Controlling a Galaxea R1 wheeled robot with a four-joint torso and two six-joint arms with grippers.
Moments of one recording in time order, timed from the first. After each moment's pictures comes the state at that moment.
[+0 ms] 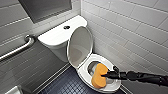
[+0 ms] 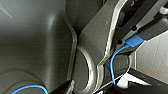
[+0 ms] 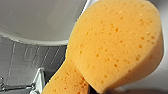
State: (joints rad) left arm 1.55 2.60 -1.82 0.28 -0.15 -0.13; right arm -0.38 2.40 -1.44 0.13 -0.20 0.28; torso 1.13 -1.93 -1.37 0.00
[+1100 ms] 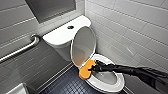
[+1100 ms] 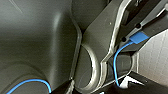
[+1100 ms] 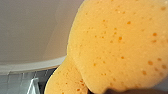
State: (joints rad) left arm 1.55 2.60 -1.83 0.28 -0.15 -0.13; right arm -0.31 2.84 -1.93 0.13 -0.30 0.42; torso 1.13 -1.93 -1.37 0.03
